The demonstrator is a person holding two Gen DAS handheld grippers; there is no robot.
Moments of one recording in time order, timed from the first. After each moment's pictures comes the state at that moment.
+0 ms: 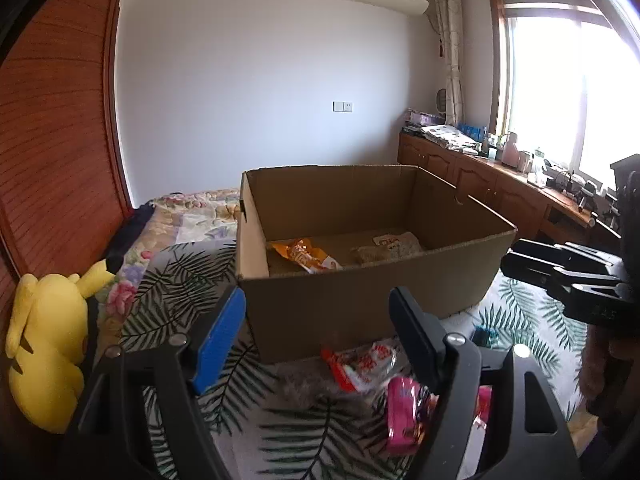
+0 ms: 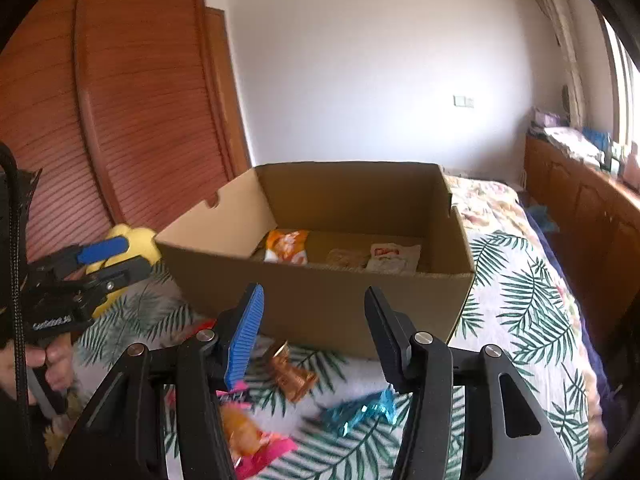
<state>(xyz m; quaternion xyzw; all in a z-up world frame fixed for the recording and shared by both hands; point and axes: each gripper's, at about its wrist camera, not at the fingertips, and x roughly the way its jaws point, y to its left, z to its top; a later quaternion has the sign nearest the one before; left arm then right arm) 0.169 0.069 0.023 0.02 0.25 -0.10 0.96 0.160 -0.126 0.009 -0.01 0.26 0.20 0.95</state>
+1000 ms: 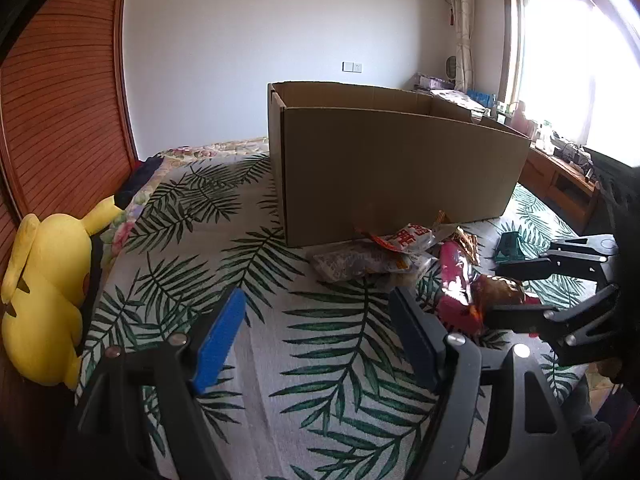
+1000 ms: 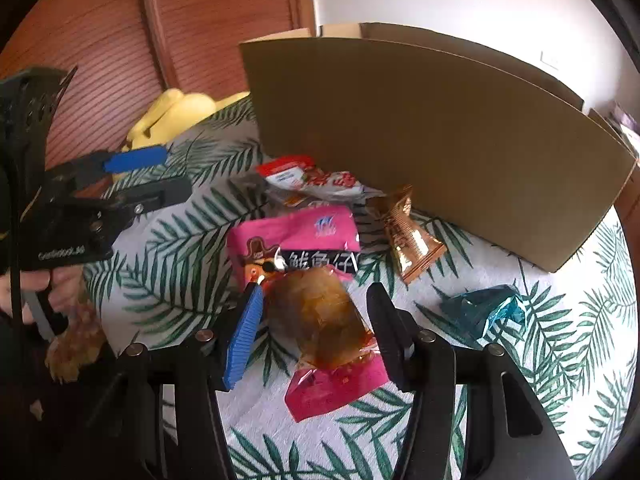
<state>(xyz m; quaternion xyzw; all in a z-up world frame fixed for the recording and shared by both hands) 0.133 0.097 -0.059 0.01 0.32 -0.09 0.94 0.144 -0.054 -0.077 -0.12 0.40 0.30 0.86</state>
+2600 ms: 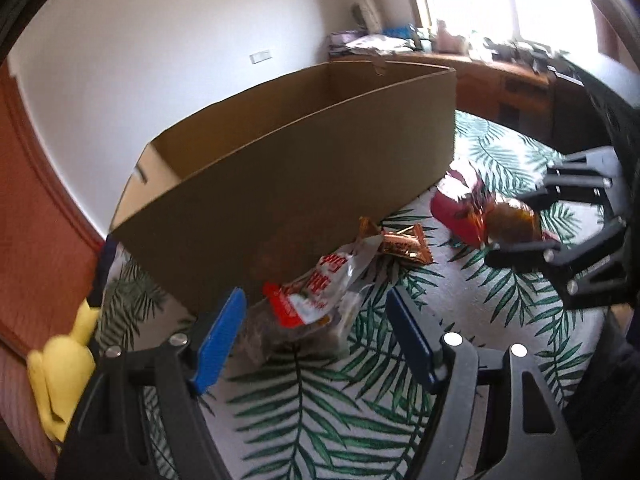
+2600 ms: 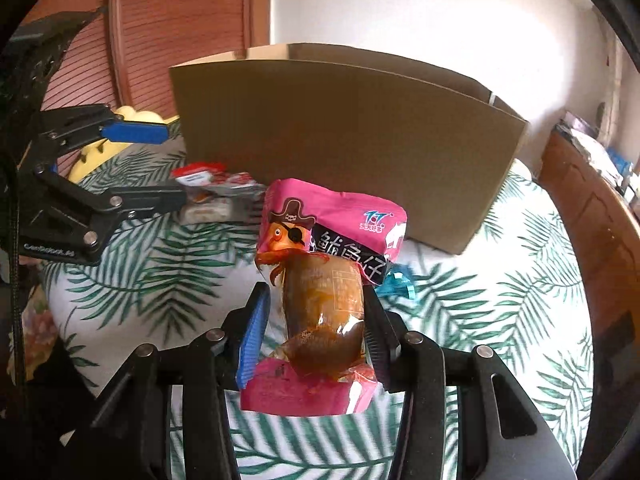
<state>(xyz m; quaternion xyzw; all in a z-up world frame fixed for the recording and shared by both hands) 0.176 0.002 -0.040 0.21 0.33 -0.18 0.90 0.146 -0.119 -0.070 -0.13 0.36 0.21 0.90</state>
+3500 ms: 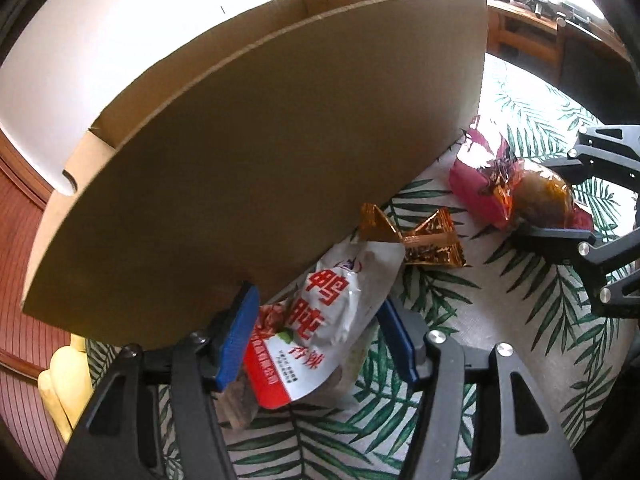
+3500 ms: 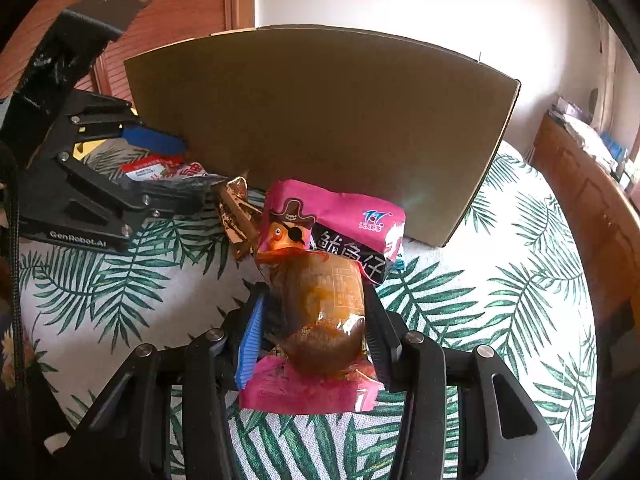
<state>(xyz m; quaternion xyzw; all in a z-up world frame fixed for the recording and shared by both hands) 0.242 -0.045 -0.069 0.26 0.43 -0.18 0.85 0.169 -0.134 -0.086 -0.12 0.38 0.20 0.90</state>
